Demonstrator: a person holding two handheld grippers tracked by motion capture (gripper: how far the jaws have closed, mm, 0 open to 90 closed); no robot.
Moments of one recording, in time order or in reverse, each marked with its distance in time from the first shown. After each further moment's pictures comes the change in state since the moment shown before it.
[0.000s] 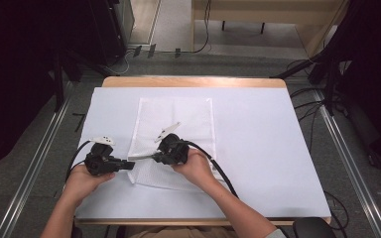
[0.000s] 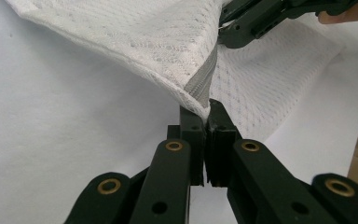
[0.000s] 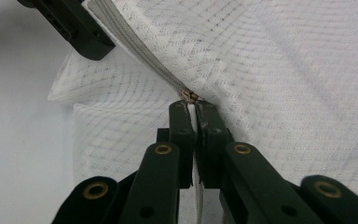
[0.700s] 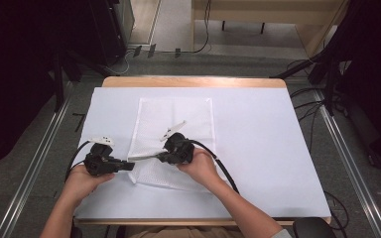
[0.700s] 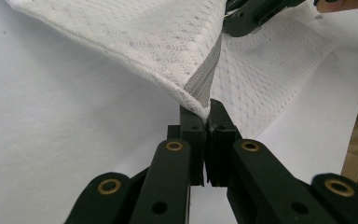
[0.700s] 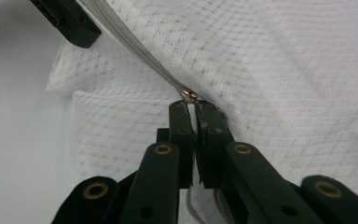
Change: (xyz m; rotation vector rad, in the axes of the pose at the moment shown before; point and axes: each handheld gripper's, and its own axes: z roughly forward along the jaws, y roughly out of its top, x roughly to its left) left arm 0.001 -0.001 -0.001 0.001 -0.023 -0.007; right arm -0.010 -0.008 -0.009 0.006 0.012 0.019
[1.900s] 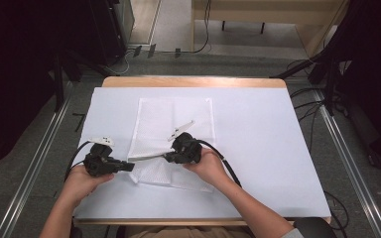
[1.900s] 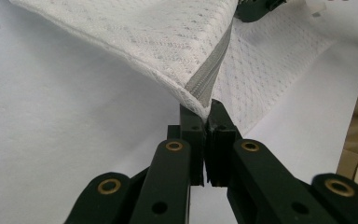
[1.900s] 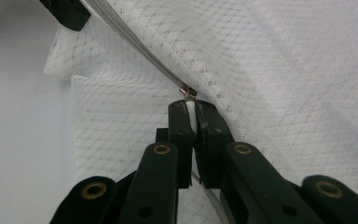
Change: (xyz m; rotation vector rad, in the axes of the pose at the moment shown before) left arm 0.000 -0.001 -0.001 0.008 -0.011 -0.005; right arm -0.008 -0.012 -0.014 0.002 -0.003 0.012
